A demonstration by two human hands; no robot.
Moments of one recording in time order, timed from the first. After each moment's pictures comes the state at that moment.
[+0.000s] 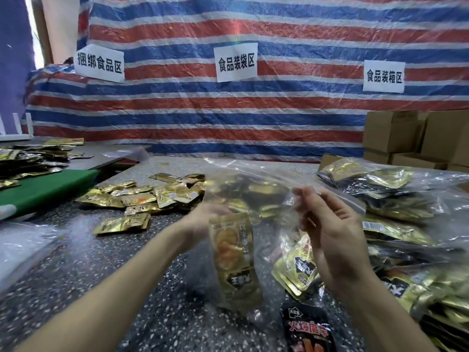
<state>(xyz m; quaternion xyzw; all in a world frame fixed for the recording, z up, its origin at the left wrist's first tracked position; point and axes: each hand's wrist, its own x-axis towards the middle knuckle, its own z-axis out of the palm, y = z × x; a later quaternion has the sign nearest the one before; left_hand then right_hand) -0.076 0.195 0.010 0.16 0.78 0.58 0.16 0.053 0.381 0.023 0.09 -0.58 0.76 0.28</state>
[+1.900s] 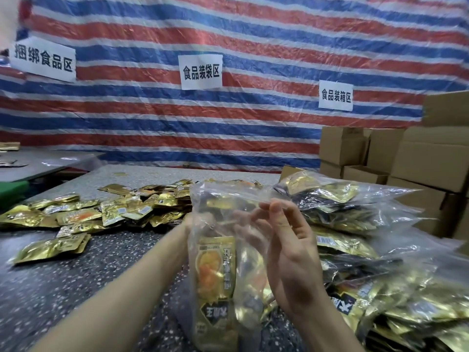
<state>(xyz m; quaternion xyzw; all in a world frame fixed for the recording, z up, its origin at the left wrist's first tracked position) -0.098 0.286 0.017 0.10 0.70 0.67 0.23 0.039 0.400 0.015 0.16 -0.53 0.78 0.29</state>
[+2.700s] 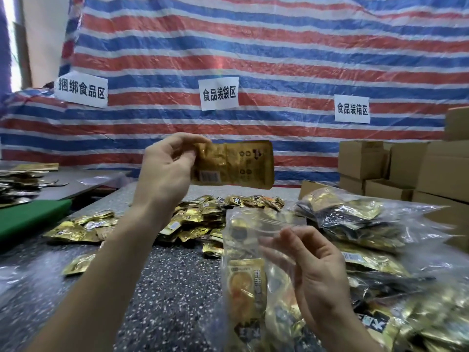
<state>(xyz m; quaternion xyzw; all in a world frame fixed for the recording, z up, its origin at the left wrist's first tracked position) -0.036 0.192 0.126 0.28 0.62 0.69 -0.26 0.048 0.383 0.022 0.12 -0.53 0.79 0.29</state>
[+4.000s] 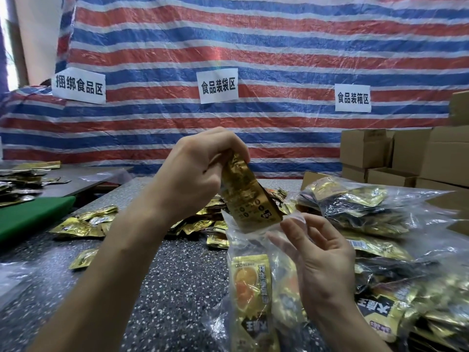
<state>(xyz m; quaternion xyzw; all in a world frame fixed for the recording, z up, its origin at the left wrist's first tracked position) -0.003 0.191 0.135 0.47 0.73 0.38 -0.33 0.051 0.373 0.016 0.07 -0.52 0.76 0.38</state>
